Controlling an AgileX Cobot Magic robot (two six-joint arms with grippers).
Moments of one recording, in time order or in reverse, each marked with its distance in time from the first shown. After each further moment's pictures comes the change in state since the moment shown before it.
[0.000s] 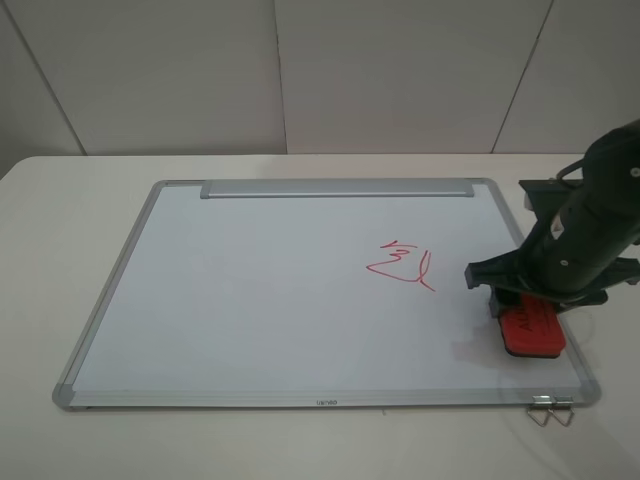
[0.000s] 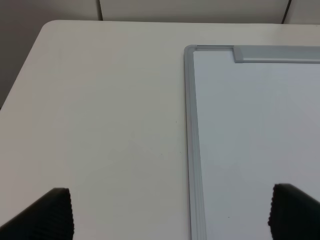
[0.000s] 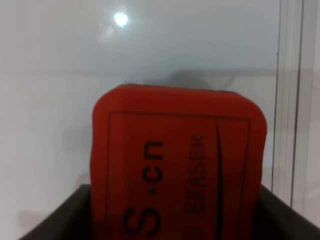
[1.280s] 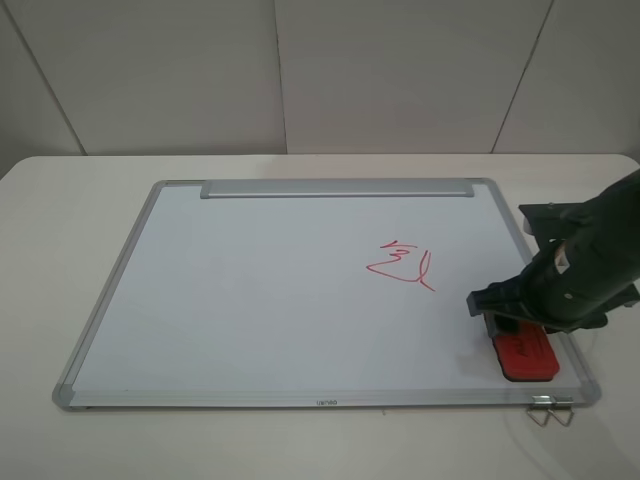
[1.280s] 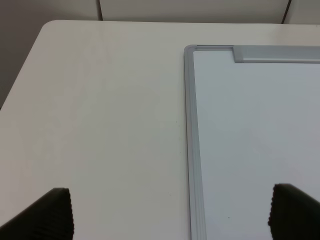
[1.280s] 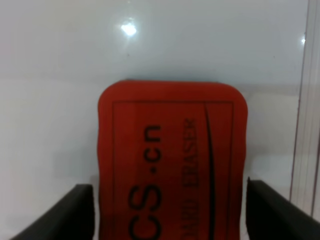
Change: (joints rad) left arm 0.000 0.000 0.000 0.000 0.000 0.000; right arm 0.000 -0.001 0.120 -0.040 -0.168 -0.003
